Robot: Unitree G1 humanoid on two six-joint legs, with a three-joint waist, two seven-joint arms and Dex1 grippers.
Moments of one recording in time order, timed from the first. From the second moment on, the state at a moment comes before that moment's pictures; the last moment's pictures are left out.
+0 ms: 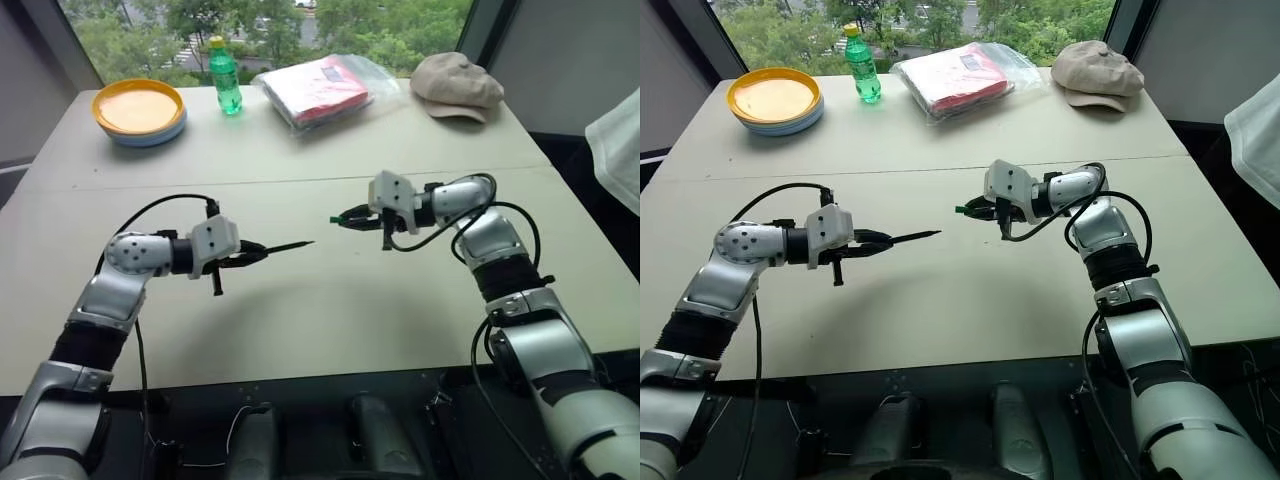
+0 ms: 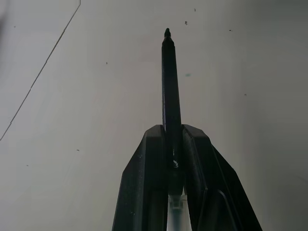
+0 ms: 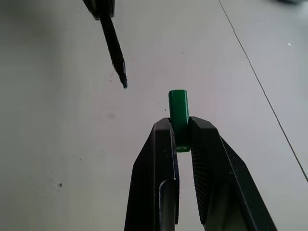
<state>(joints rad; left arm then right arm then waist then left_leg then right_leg) -0.53 0.70 -0.16 0.27 -0.15 -0.13 -1.13 -0.91 -0.44 0.19 0.56 -0.05 -0.08 1.22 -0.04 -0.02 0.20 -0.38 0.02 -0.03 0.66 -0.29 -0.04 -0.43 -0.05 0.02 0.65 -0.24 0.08</state>
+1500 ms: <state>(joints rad) -0.58 0.68 -0.15 0.31 -0.12 -0.20 -1.13 -0.91 -0.45 0.25 0.53 -0.04 -0.04 1.26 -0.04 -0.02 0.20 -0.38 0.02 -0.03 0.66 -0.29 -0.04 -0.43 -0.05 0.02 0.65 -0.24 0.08</state>
